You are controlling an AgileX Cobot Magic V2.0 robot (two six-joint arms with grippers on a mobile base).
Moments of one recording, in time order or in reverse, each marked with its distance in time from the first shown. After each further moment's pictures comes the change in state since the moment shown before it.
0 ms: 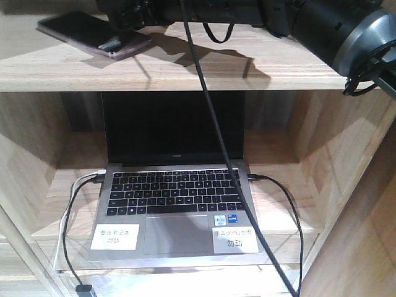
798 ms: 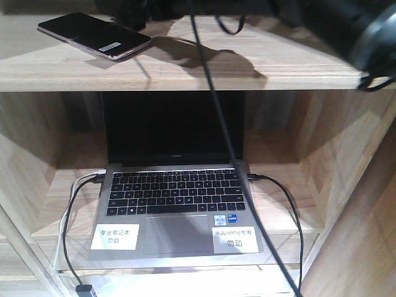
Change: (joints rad) left arm 0.000 0.000 0.000 0.000 0.000 0.000; right arm 0.000 -0.057 0.000 -0.137 0.026 0.089
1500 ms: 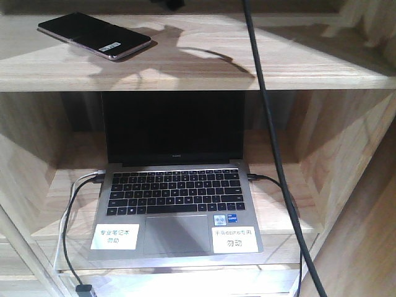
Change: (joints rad) left arm 0.000 0.000 0.000 0.000 0.000 0.000; right arm 0.000 -0.175 0.015 -0.300 0.200 0.279
